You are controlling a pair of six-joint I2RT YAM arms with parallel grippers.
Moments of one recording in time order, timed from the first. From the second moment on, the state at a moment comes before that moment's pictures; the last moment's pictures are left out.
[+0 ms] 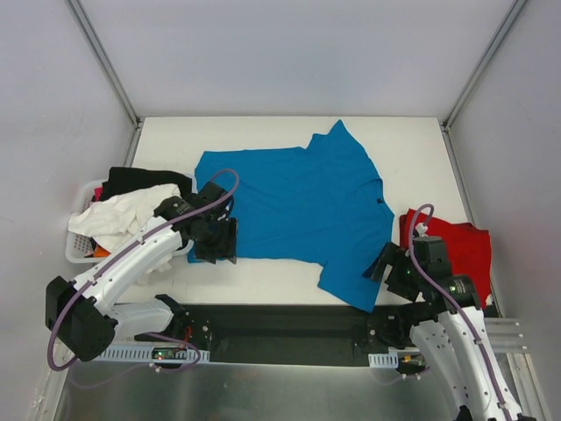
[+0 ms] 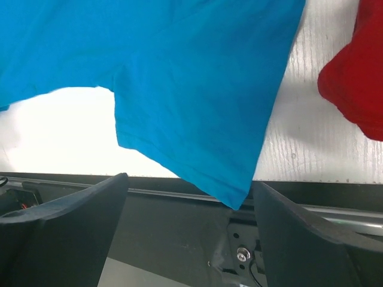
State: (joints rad) left arm -0.60 1.15 0.98 -1.12 0.08 -0.59; right arm 0.20 0.43 0.53 -1.08 -0.19 0.63
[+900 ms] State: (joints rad) left arm -0.24 2.19 2.08 -1.13 0.02 -0.44; right arm 0.20 1.98 1.77 -0.98 -0.28 0.49
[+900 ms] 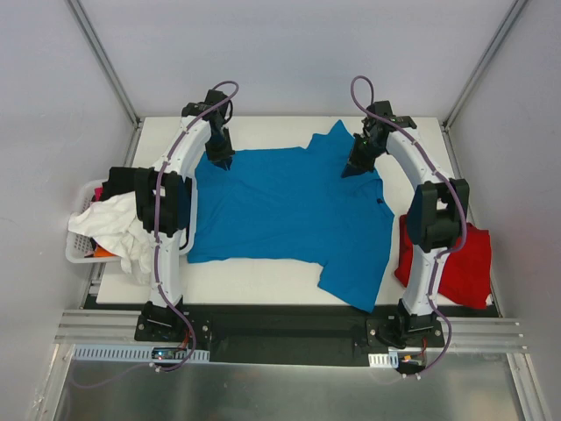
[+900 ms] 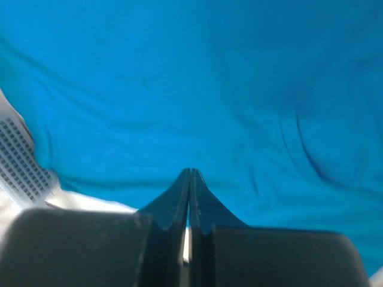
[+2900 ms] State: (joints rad) left arm -0.15 2.41 2.13 -1.04 0.15 -0.38; right arm 0.21 2.44 1.95 -0.61 -0.72 0.68
